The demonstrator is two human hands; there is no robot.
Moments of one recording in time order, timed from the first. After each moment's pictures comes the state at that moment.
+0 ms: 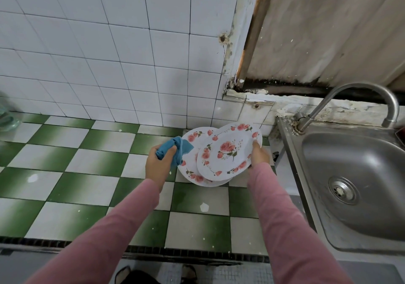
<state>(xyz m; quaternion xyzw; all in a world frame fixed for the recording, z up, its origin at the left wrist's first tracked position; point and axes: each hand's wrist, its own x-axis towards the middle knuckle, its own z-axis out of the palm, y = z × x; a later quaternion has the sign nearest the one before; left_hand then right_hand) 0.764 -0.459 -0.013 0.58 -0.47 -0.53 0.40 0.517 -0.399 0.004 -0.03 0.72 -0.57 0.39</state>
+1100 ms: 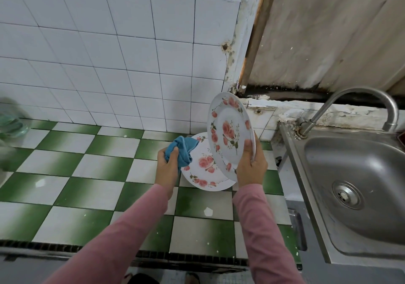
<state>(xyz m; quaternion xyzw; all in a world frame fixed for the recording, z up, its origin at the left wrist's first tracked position) 0.753 -0.440 0.018 0.53 -0.42 -0.61 0.40 0.594 -0.372 0.041 -0.27 0.66 -0.68 0.18</state>
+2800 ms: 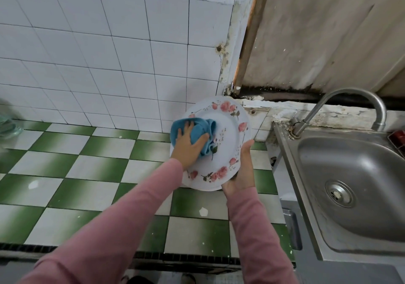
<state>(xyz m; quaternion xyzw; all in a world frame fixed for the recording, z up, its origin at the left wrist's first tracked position) 0.701 -0.472 0.041 0.50 -0.68 -0.48 0.25 0.615 -0.363 0.059 -0.14 0.36 -0.75 0.54</state>
